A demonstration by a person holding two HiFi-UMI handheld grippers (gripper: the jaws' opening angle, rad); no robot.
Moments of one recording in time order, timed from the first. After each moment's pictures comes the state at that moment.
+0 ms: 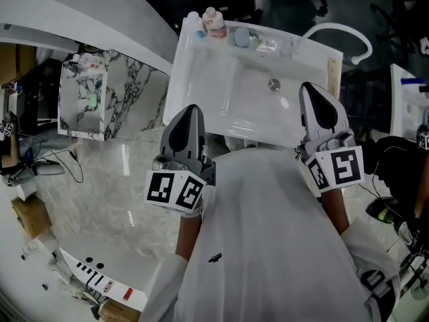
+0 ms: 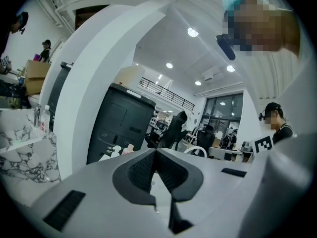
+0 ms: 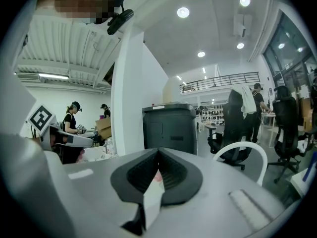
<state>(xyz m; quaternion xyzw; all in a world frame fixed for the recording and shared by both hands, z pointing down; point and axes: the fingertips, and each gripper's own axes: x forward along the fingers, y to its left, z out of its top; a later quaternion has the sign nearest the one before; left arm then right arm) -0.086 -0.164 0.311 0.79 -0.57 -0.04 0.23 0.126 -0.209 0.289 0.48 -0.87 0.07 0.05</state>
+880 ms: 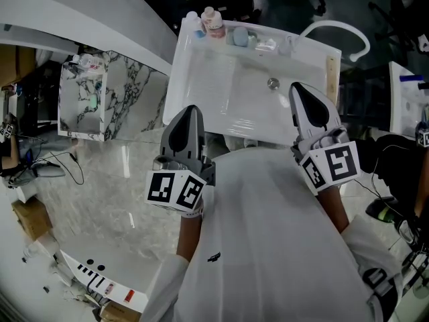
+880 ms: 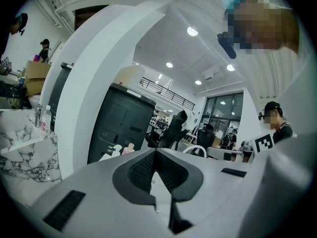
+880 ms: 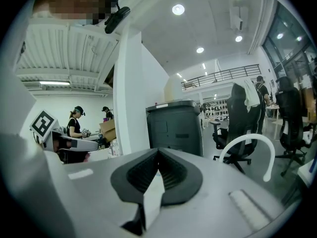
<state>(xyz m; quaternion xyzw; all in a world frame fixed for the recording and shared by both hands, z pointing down) -0.086 -0.156 0.312 0.79 -0.57 -0.04 0.23 0.110 -0.199 0.294 0.46 -0.88 0.09 0.04</state>
